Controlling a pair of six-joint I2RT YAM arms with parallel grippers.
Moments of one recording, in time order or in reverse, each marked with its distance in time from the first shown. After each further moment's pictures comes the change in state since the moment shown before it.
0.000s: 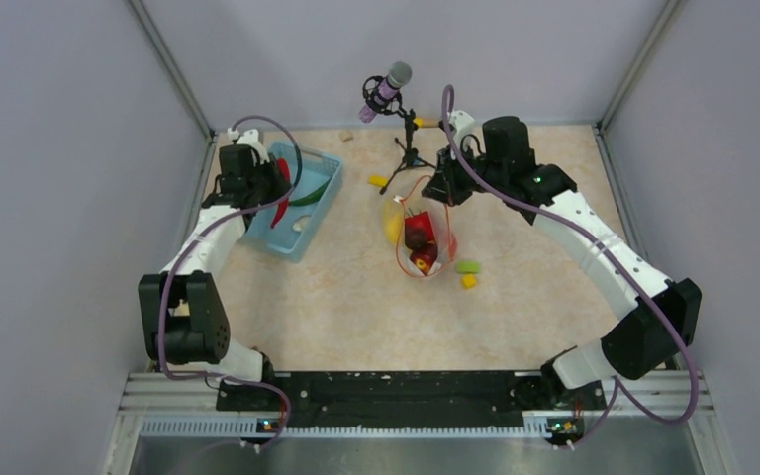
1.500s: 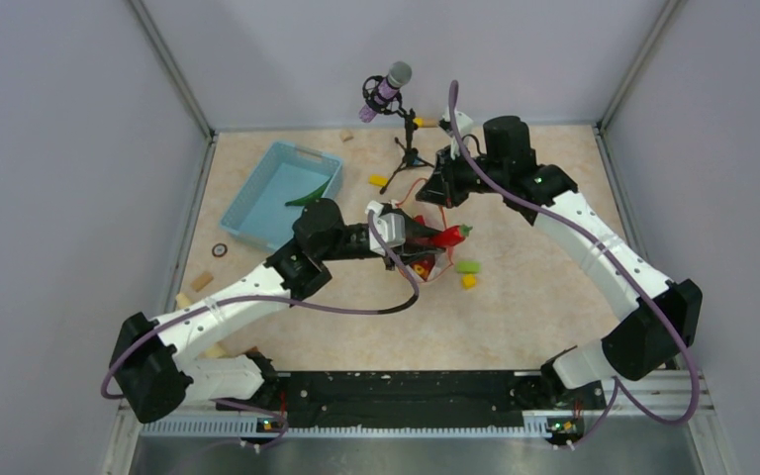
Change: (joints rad) left arm -0.848 -0.346 -0.200 0.586 0.583 0.460; right arm 0.000 -0.005 -0.005 0.016 -0.101 0.082
